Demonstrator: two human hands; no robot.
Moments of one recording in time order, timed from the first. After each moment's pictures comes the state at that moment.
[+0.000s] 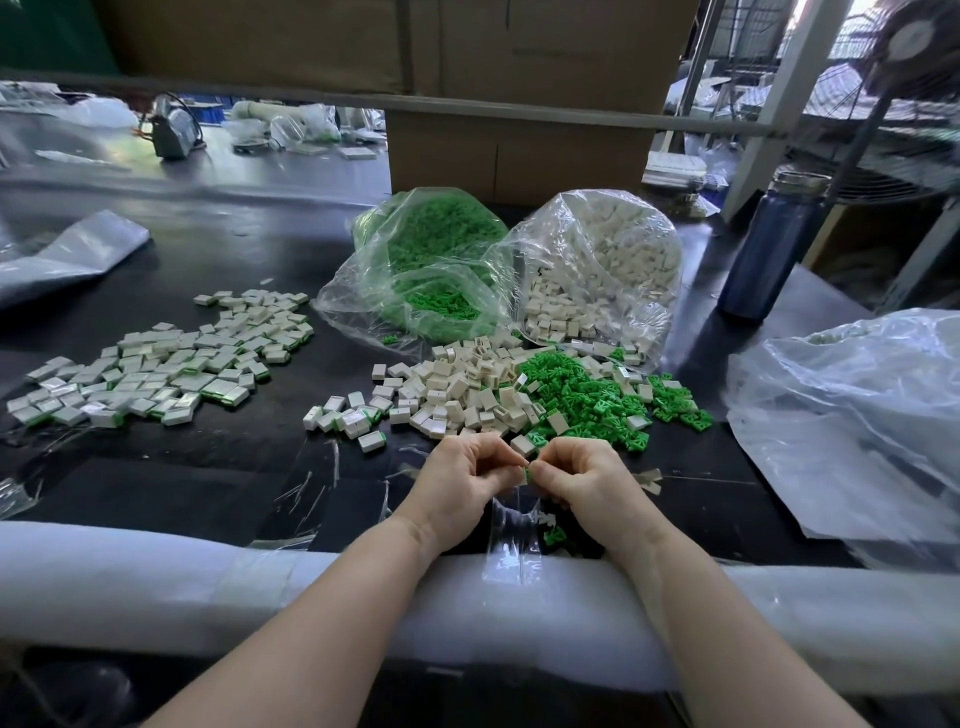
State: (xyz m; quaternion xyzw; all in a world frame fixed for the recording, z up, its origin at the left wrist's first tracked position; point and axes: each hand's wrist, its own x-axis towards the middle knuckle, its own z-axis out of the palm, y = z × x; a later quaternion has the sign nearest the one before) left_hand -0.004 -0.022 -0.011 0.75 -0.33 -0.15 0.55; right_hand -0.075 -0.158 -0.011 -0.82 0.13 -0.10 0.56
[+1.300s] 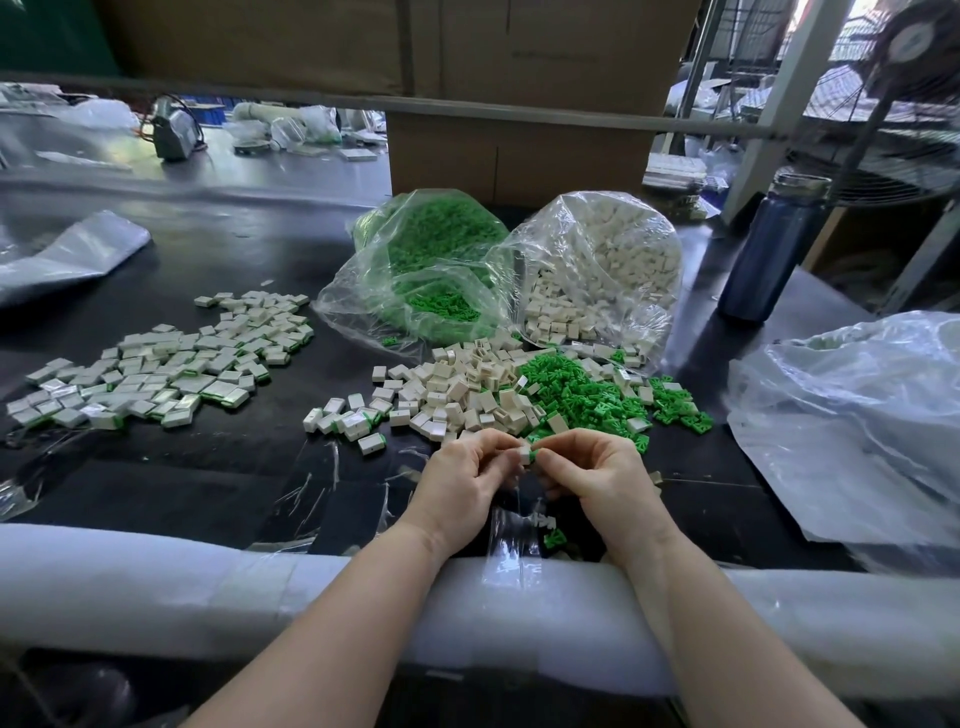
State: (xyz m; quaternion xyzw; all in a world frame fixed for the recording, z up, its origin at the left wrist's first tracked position) left_hand -0.001 -0.027 -0.021 0.77 -0.31 -0.11 0.55; right_hand -0.078 -0.159 -0.012 -0.72 0.13 -0.17 0.66
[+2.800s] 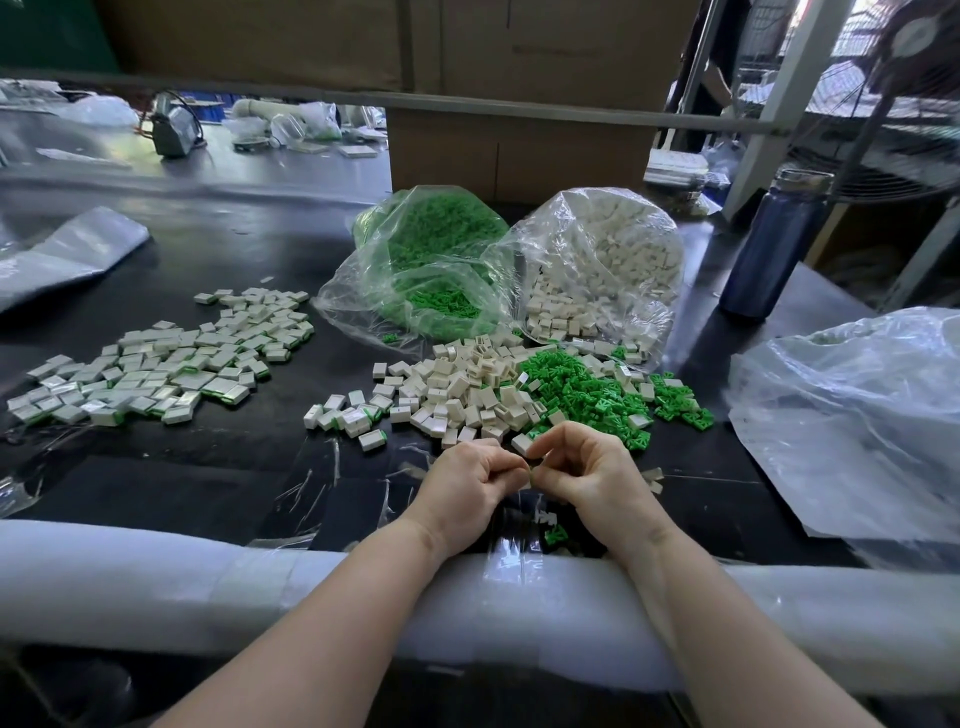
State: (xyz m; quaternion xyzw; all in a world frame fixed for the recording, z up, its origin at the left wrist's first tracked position) left_hand -0.004 -0.026 -0.014 0.80 -0.38 -0.09 0.46; right_hand -0.078 -0.157 -0.011 -0.79 0.08 -0.15 0.59
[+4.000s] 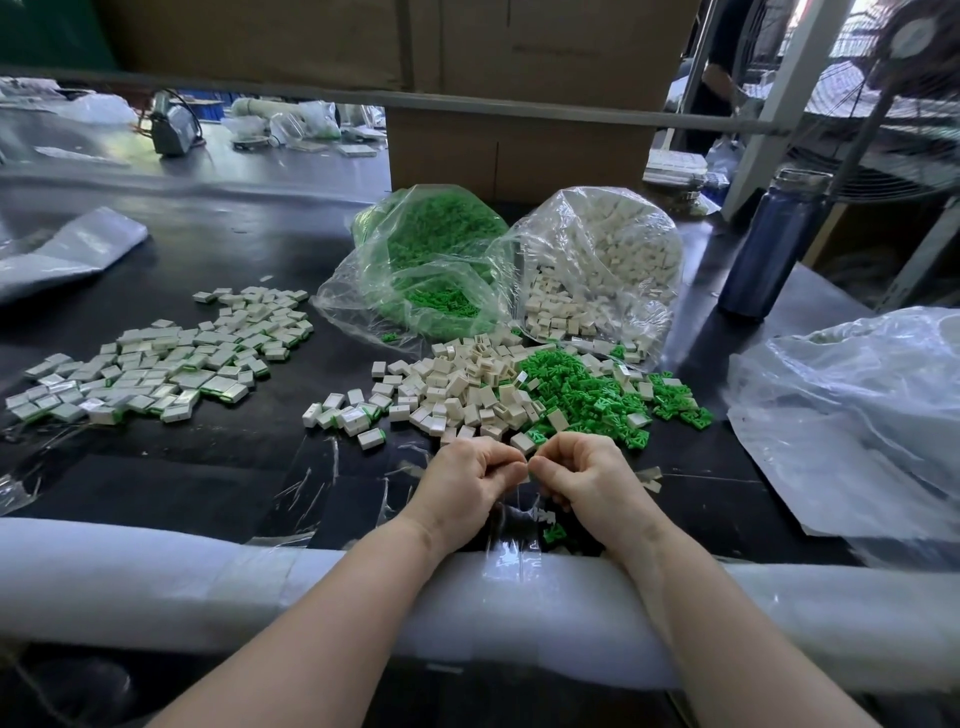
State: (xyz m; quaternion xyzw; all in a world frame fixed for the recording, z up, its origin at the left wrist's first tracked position) left_hand -0.003 -0.025 -0.018 0.79 -0.35 -0.10 0.49; right_hand -0.074 -0.157 -0.013 -0.80 0.14 -0.11 0.57
